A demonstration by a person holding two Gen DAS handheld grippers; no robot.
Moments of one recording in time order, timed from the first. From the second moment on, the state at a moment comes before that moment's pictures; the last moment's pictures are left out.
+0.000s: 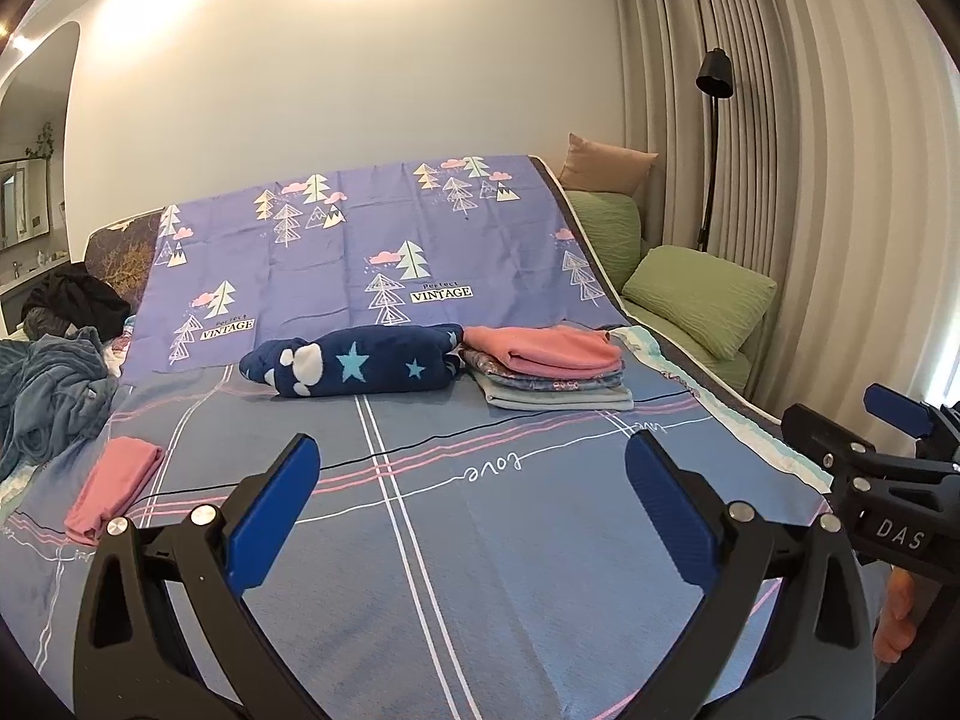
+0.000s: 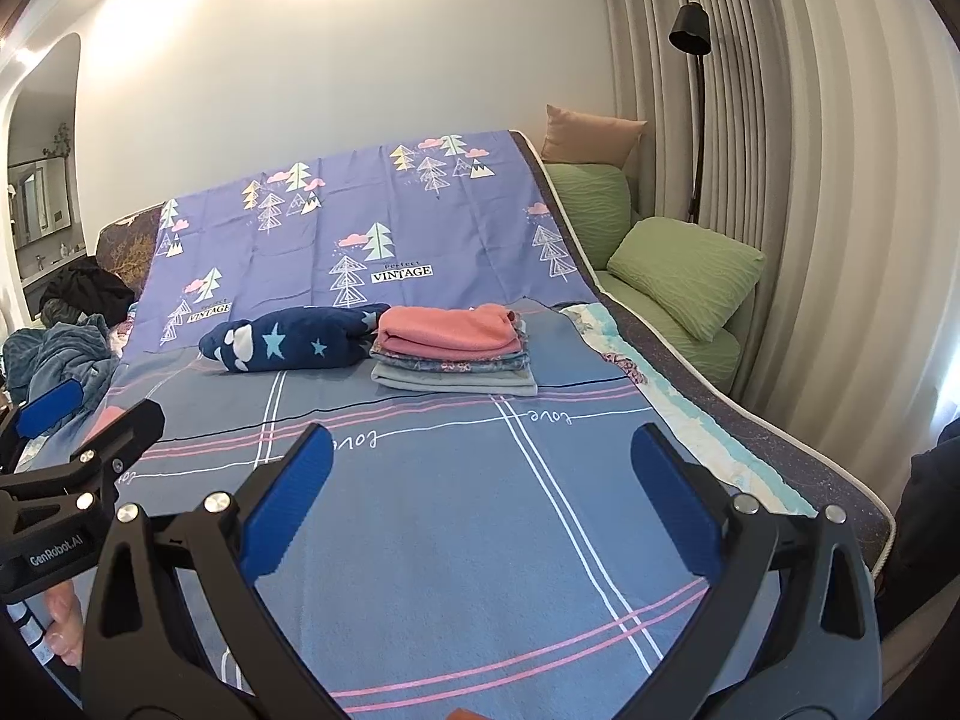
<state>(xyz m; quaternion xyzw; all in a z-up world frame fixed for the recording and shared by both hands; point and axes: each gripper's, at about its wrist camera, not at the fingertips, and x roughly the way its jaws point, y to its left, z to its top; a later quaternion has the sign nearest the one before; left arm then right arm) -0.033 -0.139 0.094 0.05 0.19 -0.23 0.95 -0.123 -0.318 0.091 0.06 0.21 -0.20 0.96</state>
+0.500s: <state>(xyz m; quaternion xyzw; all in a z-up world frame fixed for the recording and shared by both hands) -0.032 -0.143 0.091 0.05 0.21 -0.23 0.95 -0.117 -0.324 0.087 0.07 0.22 -0.20 0.95</state>
